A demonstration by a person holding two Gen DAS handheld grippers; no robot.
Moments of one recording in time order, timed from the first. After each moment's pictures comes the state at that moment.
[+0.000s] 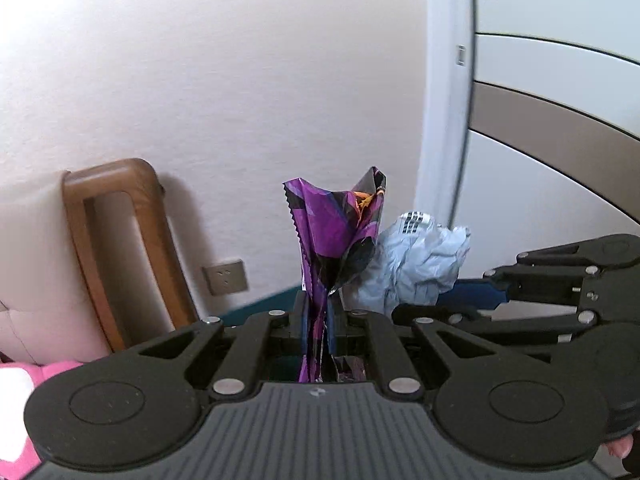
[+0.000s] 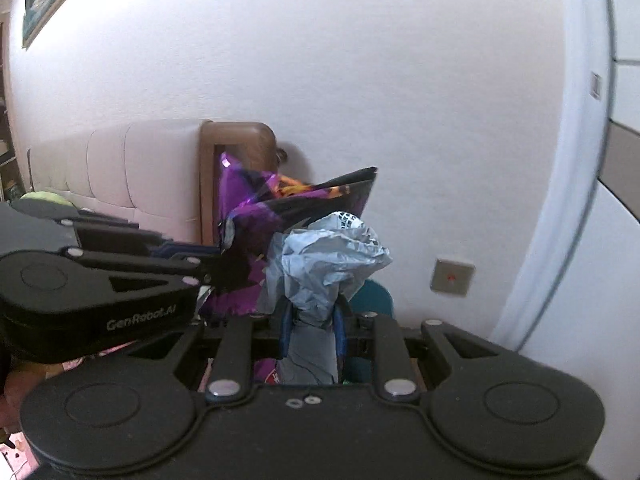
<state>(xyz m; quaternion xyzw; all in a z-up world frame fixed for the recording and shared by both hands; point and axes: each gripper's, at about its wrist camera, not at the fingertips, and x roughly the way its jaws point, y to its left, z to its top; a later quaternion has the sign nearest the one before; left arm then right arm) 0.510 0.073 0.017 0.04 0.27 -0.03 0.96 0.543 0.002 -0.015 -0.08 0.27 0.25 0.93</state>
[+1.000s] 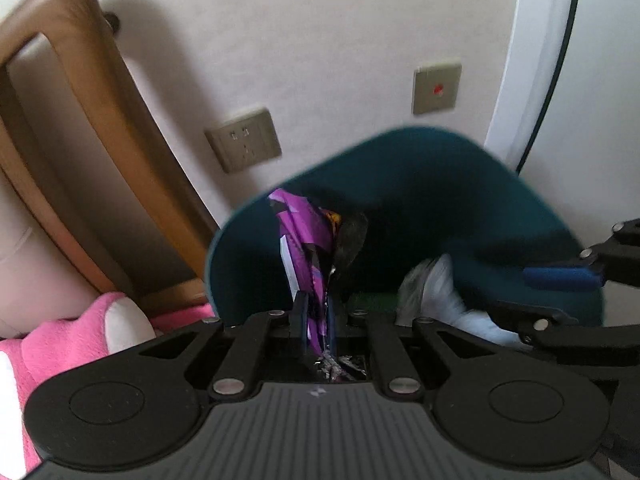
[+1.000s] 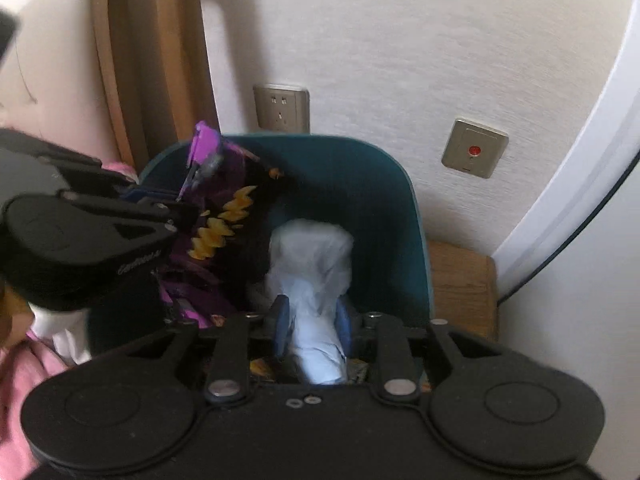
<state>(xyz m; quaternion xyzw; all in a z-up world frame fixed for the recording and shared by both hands) 0.675 0.139 -0.150 0.09 0.48 0.01 0.87 0.664 0.057 -0.164 -0.12 0.47 0.17 0.86</state>
